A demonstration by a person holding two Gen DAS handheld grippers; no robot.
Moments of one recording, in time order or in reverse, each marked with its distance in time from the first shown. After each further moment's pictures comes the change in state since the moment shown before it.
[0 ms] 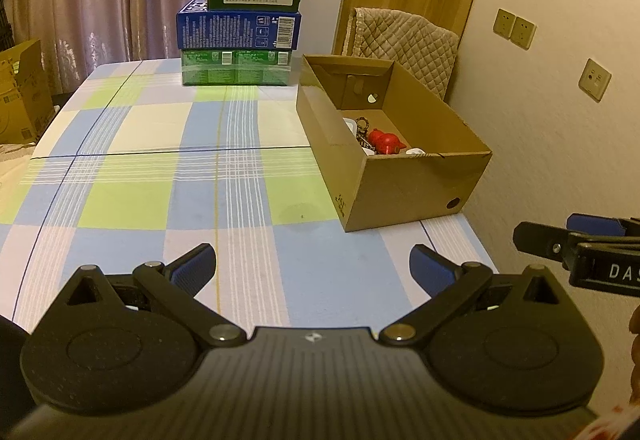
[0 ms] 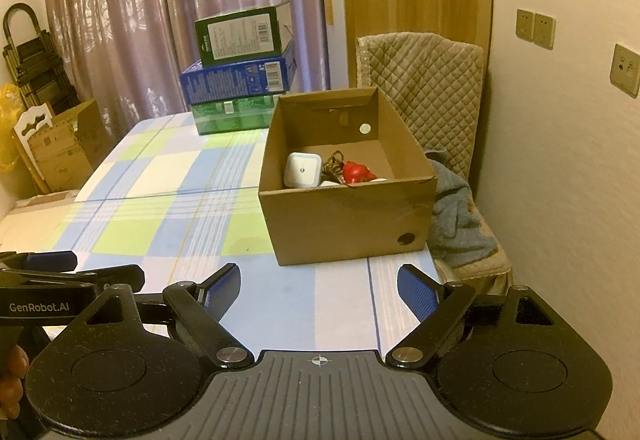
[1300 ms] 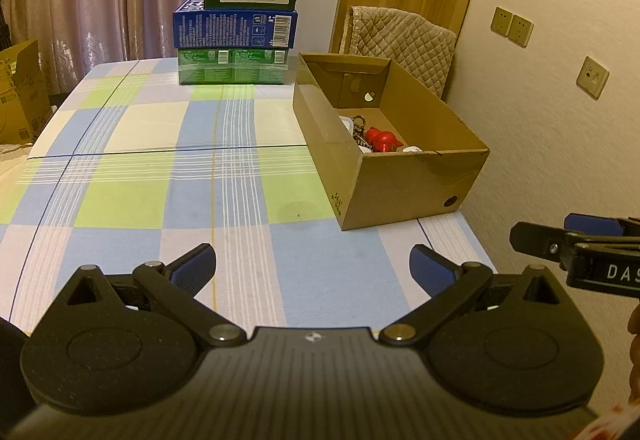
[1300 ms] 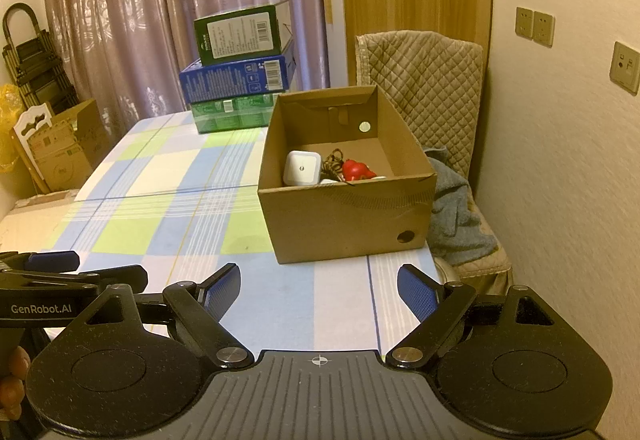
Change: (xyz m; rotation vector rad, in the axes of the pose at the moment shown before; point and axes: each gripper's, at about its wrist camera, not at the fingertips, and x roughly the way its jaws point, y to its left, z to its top) left arm 0.001 -0.004 -0.003 0.001 -0.003 -0.004; right arm 0.000 0.000 -0.002 0.004 0.003 0.002
